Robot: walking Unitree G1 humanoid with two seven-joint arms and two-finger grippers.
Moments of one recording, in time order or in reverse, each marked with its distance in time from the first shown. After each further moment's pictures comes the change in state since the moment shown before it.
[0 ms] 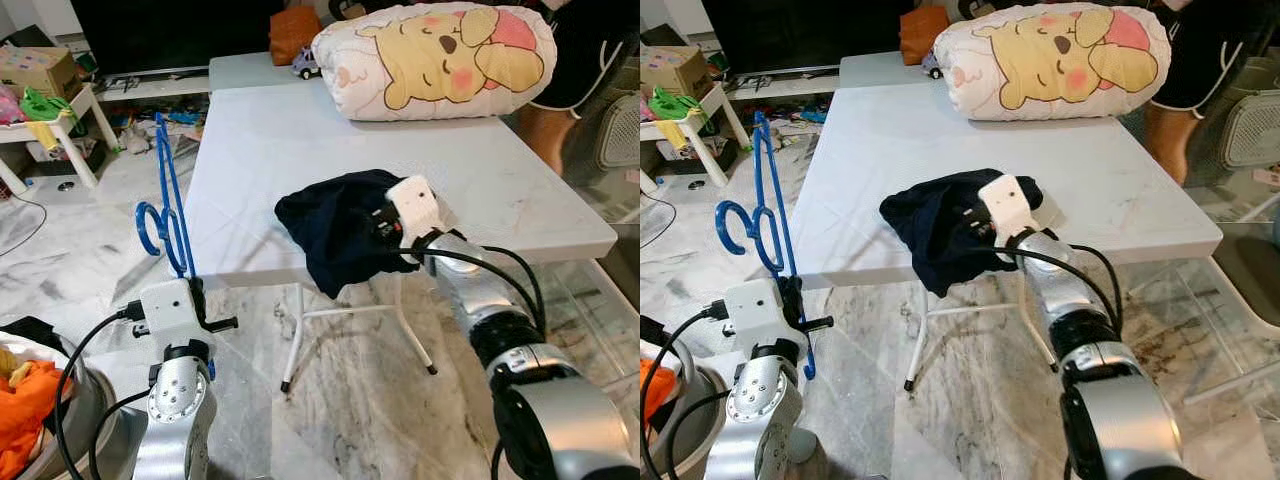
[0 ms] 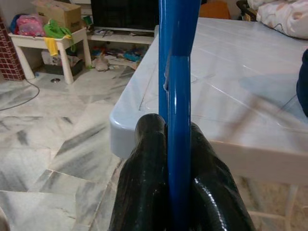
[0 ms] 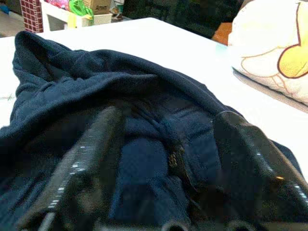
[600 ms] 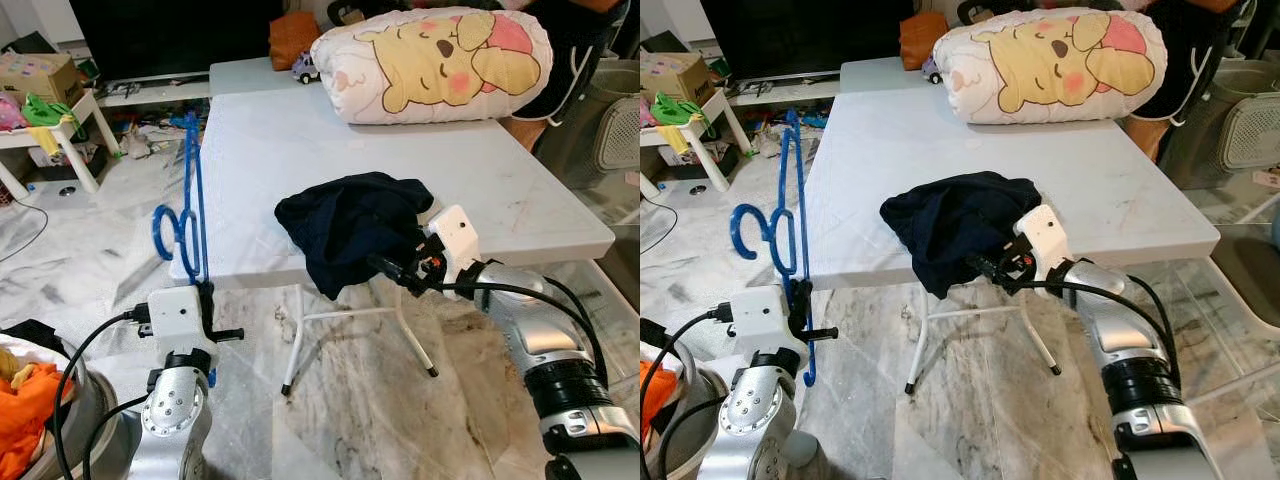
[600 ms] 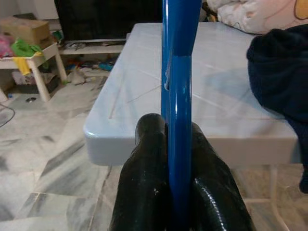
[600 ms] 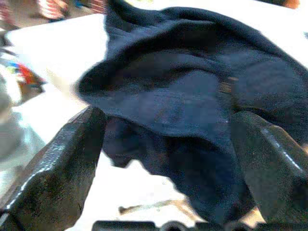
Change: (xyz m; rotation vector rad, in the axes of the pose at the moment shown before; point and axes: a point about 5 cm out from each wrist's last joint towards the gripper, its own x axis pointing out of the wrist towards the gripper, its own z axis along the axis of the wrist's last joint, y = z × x) left arm -0.012 -0.004 0.002 0.076 -0.016 -0.122; right arm -0.051 0.002 -0.017 0.135 0.084 0.311
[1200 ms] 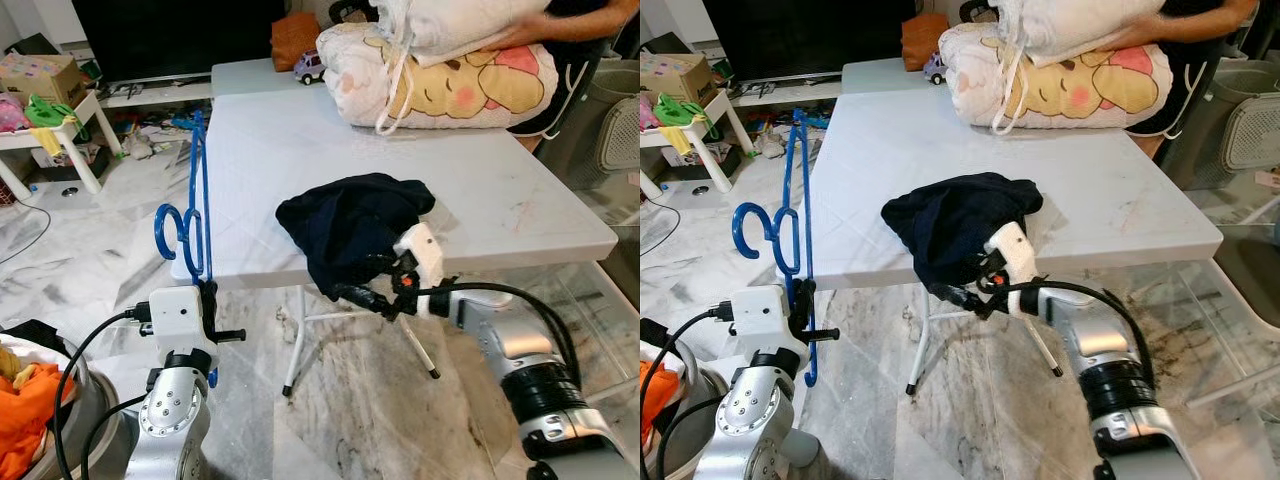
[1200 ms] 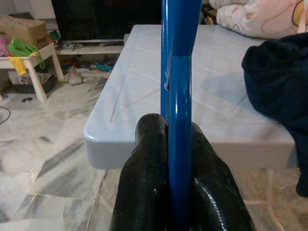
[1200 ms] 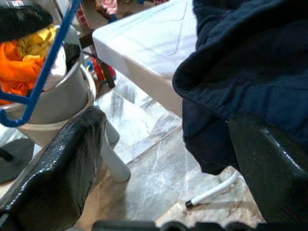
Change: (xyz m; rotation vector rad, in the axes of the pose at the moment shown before) left arm -0.001 0.003 0.005 -0.014 -0.007 -0.015; right arm 0.035 0.032 -0.014 0.149 0.063 0.206
